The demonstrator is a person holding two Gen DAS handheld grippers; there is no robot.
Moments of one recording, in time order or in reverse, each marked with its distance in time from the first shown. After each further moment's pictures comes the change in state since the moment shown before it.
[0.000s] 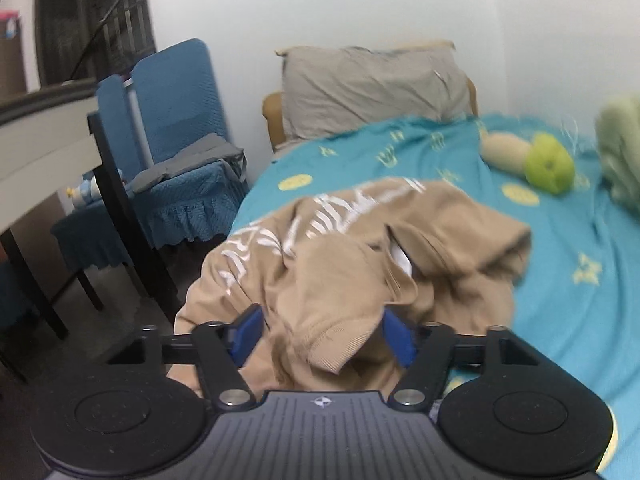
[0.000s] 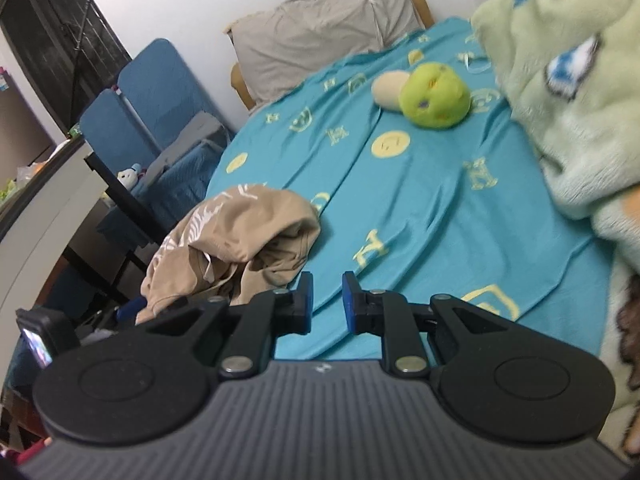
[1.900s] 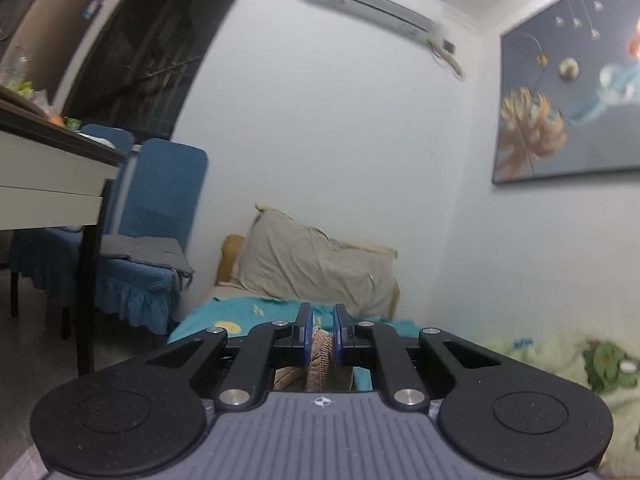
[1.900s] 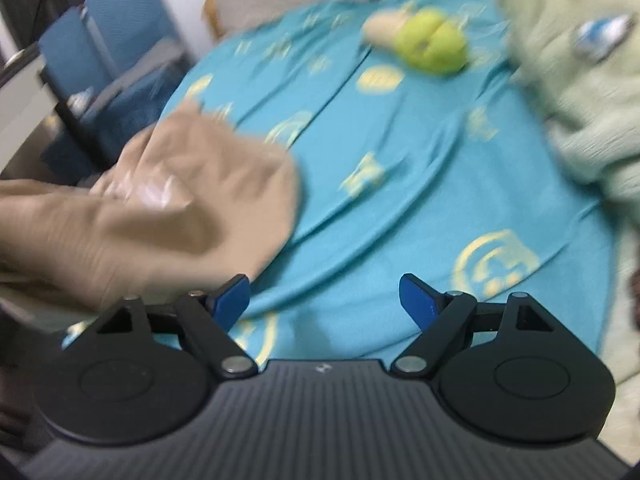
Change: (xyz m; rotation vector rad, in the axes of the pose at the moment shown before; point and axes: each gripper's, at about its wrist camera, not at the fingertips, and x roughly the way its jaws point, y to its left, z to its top) left arm -0.193 0.053 0.010 -0.386 -0.463 -0.264; right arm 0.037 0.036 -0.040 -0.112 0.045 -0.205
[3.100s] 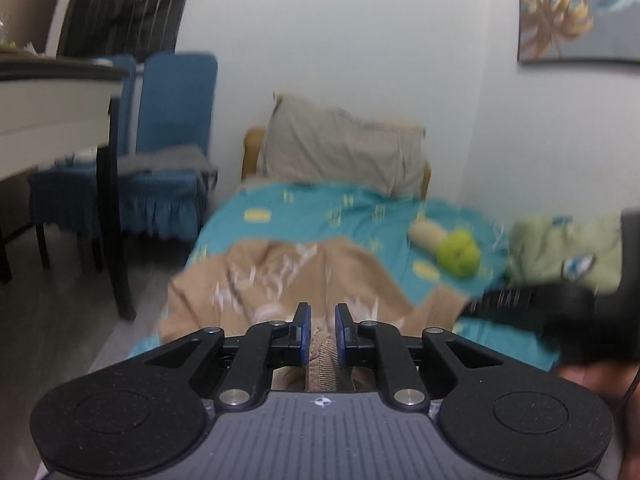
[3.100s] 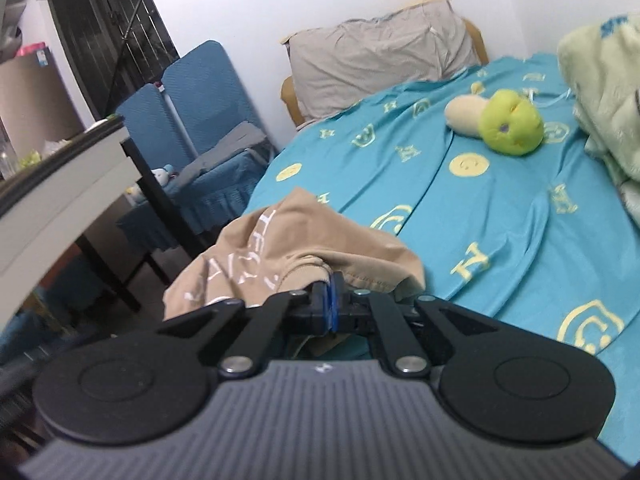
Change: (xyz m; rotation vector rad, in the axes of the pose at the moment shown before) left arm 0.017 -0.003 -0.052 0.133 0.383 0.098; right arm -0.011 0.035 0.013 0.000 -0.180 0.273
